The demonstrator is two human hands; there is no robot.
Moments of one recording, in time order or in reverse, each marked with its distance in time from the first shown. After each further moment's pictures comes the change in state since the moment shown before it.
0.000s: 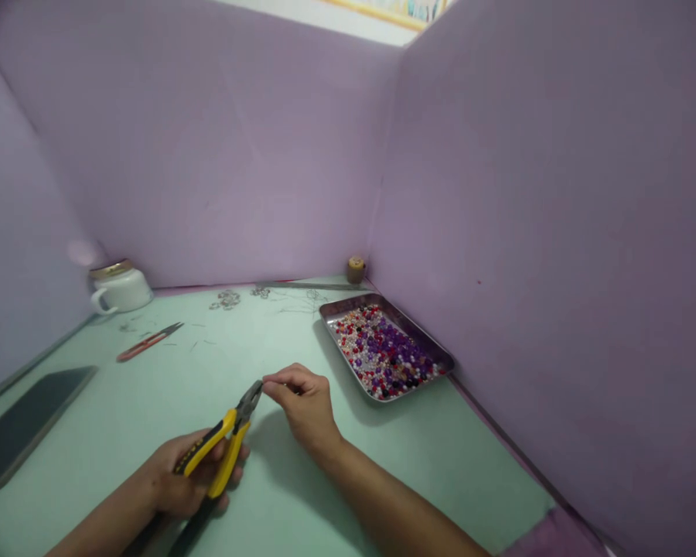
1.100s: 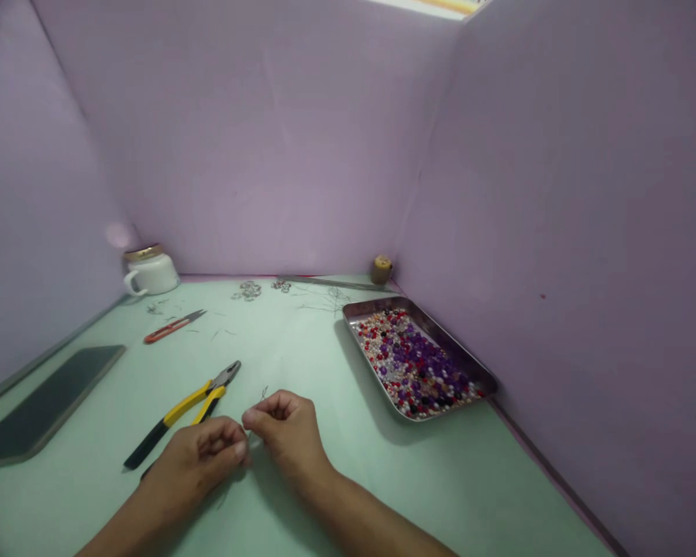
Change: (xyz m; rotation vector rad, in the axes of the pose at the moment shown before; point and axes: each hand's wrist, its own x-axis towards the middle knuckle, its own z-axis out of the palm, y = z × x) left_hand -0.008 0.001 0.003 0.614 0.187 0.363; right_hand -0.017 0.017 0.042 0.090 -0.099 0.527
